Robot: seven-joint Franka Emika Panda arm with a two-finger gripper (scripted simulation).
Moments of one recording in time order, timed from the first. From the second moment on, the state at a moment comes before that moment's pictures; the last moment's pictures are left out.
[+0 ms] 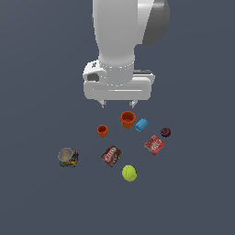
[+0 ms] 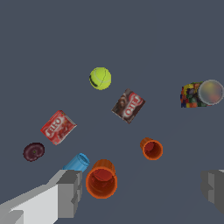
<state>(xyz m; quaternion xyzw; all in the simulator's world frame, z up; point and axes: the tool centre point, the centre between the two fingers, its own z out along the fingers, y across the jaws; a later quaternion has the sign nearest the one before) 0.010 0.001 0.306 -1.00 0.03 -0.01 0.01</state>
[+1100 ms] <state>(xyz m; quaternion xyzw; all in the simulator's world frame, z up) 0.109 0.027 0.208 -1.00 0.04 0.00 0.00</state>
